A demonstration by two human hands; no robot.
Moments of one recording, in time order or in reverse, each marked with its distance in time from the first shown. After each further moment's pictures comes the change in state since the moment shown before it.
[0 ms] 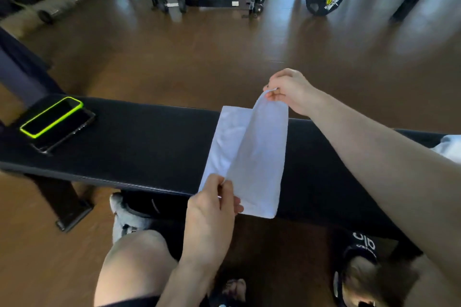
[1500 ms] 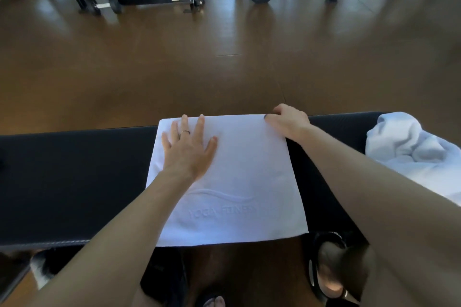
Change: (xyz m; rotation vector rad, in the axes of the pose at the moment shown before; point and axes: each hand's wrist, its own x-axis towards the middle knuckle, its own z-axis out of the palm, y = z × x) left_hand 0.180 0.009 0.108 0.924 -0.288 0.283; right_hand -0.033 0.082 -0.114 -0.931 0.264 0.294
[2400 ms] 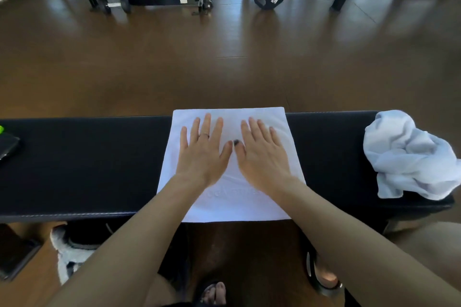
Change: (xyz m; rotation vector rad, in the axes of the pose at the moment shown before) left_hand -0.052 0.004 -0.002 0.076 0.027 0.129; right_hand -0.133 -0.047 0.069 -0.303 0.148 -0.355
